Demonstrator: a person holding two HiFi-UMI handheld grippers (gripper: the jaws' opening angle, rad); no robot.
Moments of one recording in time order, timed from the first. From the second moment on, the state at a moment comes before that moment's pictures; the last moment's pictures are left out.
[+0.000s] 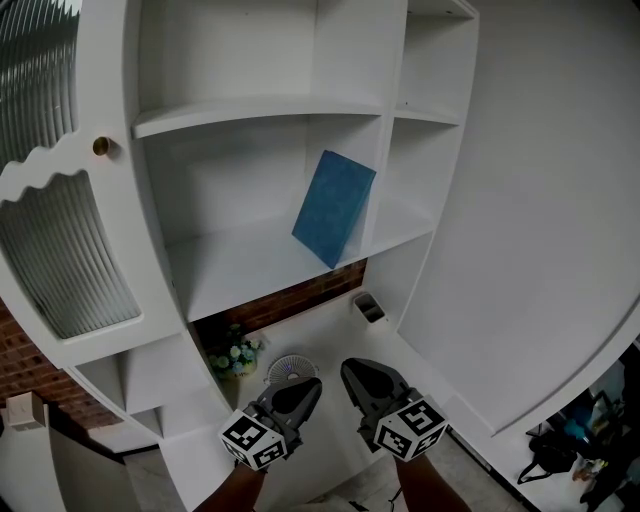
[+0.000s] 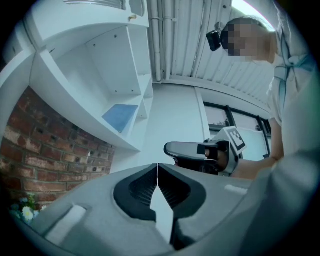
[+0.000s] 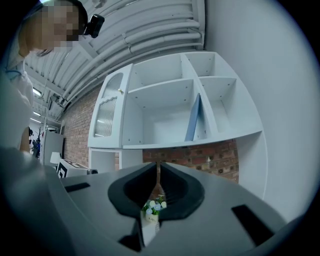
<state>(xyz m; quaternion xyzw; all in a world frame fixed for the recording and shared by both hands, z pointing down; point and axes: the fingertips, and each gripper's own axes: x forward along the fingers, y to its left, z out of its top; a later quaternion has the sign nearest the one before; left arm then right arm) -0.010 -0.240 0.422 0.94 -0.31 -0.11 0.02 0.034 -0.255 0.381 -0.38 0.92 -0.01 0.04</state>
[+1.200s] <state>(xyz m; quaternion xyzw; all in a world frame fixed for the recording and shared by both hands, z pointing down) -0.007 -0.325 0.314 0.93 -0.36 -0.11 -0.07 0.041 -0.349 0.306 -0.38 0.92 0.00 0.06</state>
